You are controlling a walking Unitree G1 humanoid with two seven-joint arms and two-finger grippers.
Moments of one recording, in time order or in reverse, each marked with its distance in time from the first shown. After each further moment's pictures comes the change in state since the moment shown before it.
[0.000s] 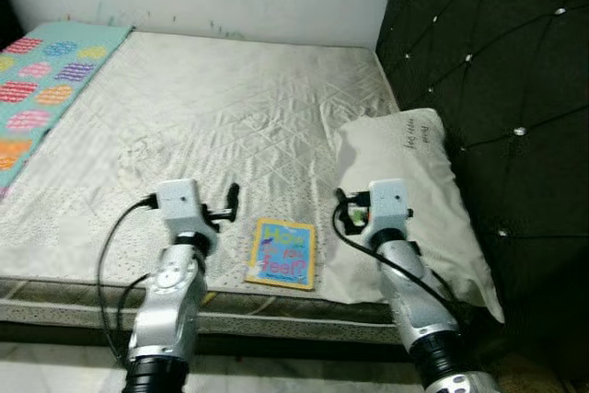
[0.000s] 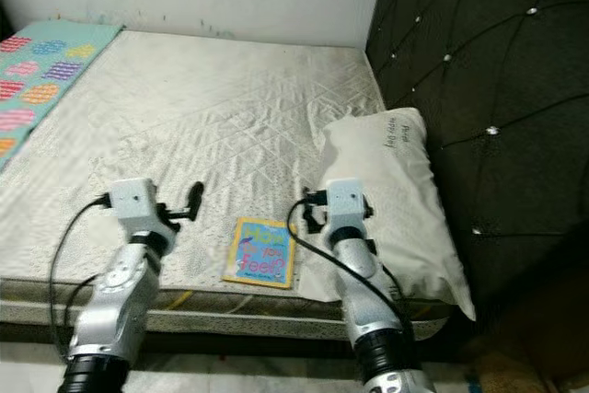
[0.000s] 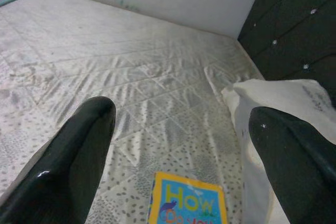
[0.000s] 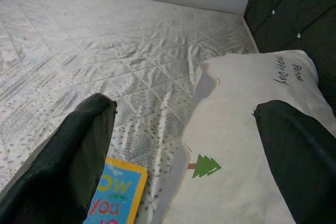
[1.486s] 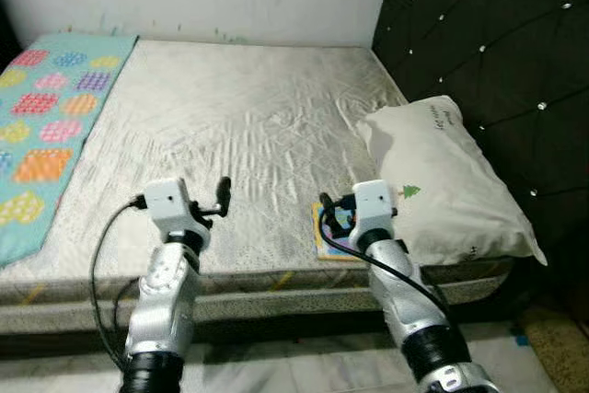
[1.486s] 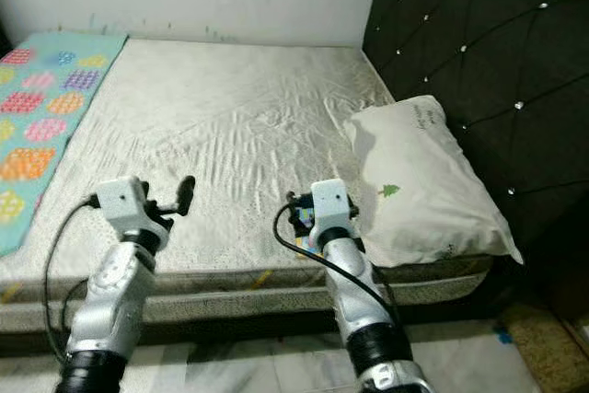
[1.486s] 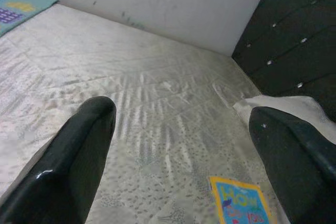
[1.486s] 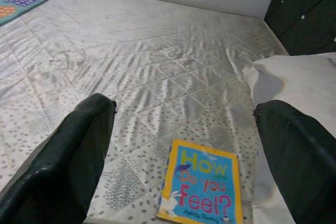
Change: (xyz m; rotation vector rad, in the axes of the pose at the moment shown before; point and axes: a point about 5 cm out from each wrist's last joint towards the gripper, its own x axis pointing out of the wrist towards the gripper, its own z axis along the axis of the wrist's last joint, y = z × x) left arm 0.003 0.009 0.002 -0.075 -0.063 0.005; right arm 0.005 0.012 -0.002 -0.028 0.002 0.090
